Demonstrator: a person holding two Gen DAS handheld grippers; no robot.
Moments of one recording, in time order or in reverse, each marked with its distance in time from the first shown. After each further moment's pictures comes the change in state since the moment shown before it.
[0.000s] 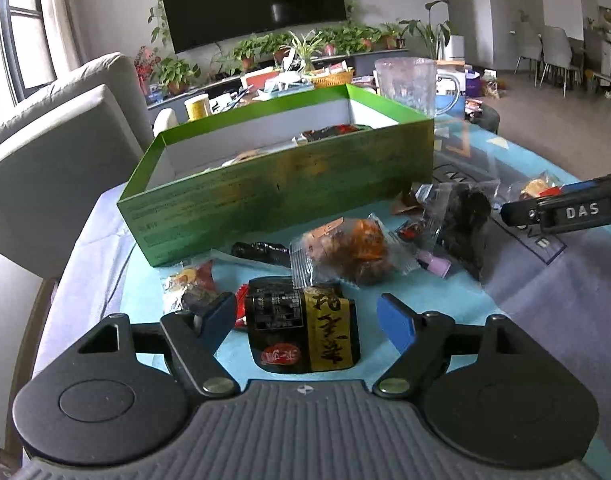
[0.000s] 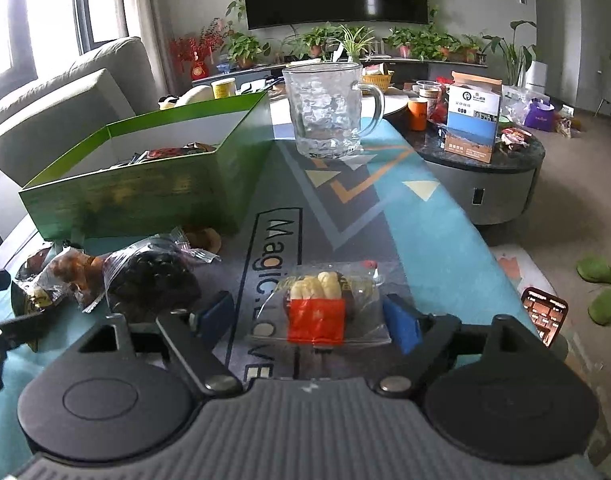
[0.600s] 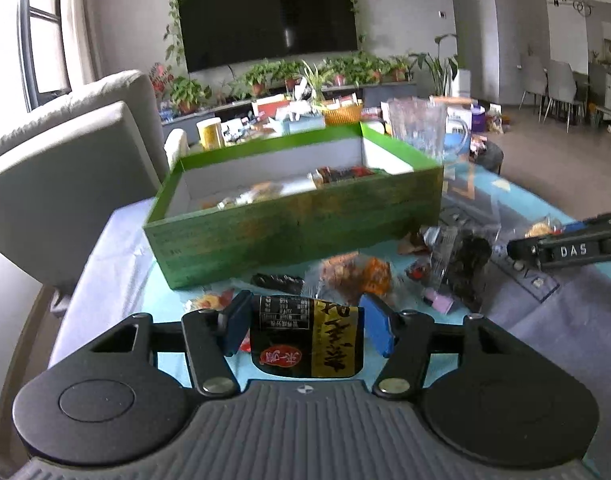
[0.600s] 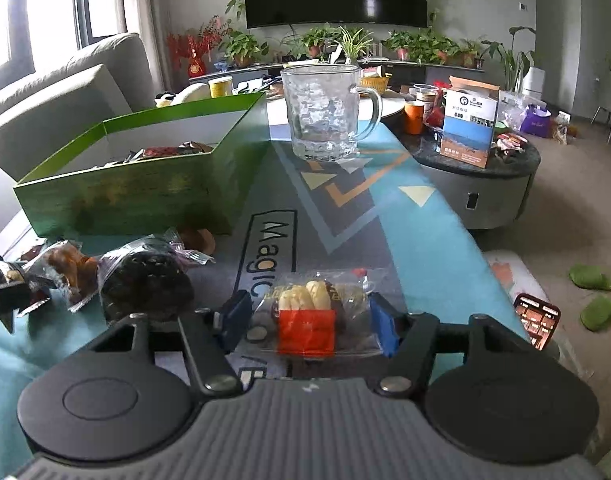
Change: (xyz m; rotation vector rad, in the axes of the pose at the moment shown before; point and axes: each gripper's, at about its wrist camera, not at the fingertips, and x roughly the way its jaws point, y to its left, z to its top) left arm -0.024 0.015 0.008 -0.057 -0.105 -0.002; right arm -0.002 0.000 0.002 -0.015 -0.003 -0.023
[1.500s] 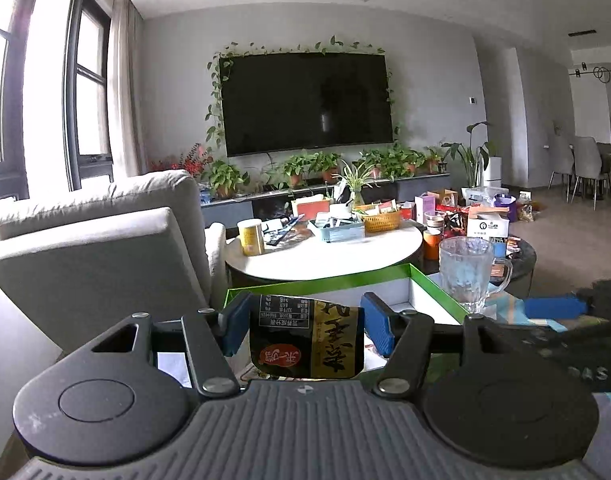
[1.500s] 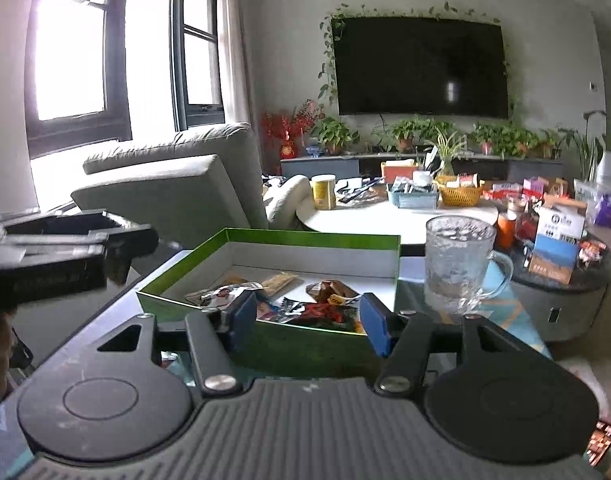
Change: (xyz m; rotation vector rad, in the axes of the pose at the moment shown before) left arm -0.008 0.032 0.076 -0.056 -0.262 0.089; right arm -0.036 0.065 0.063 -0.119 -0.268 0.243
